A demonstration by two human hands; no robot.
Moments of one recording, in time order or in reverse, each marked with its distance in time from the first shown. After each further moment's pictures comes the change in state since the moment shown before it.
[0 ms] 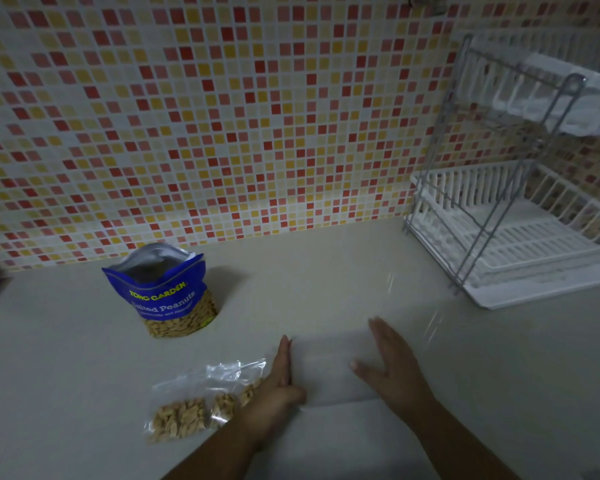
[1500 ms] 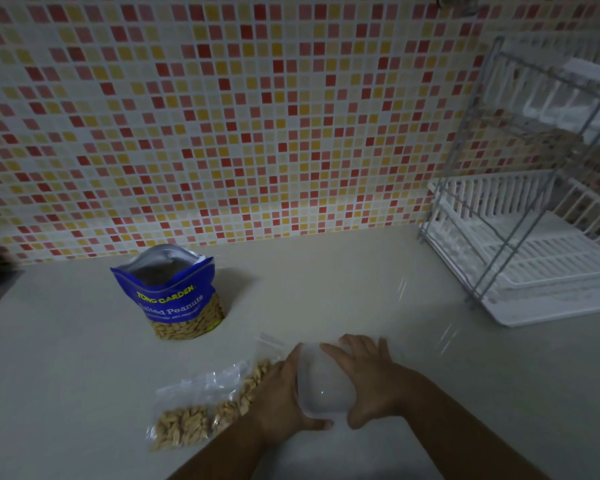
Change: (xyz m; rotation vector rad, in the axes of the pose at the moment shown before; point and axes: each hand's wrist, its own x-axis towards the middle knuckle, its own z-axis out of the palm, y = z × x) left_hand 0.023 -0.007 -0.024 0.654 0.054 0.182; right_hand 0.041 -0.040 -0.002 -0.474 -0.701 -0.177
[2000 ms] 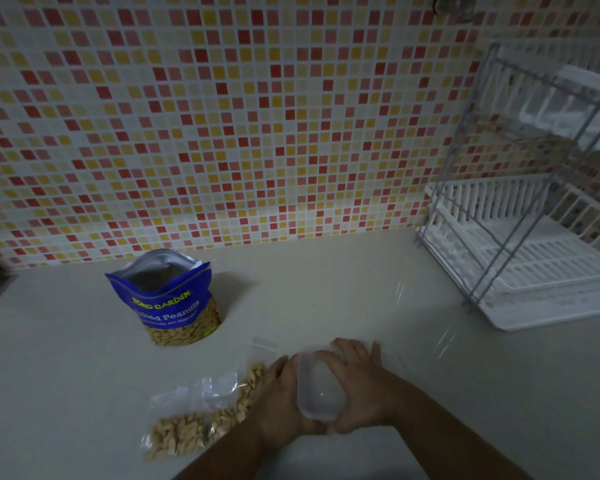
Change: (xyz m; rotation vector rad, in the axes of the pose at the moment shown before) left_hand 0.006 0.015 0.004 0.218 0.000 -0.113; right_hand 0.004 -0.010 0.007 0.009 0.086 -0.003
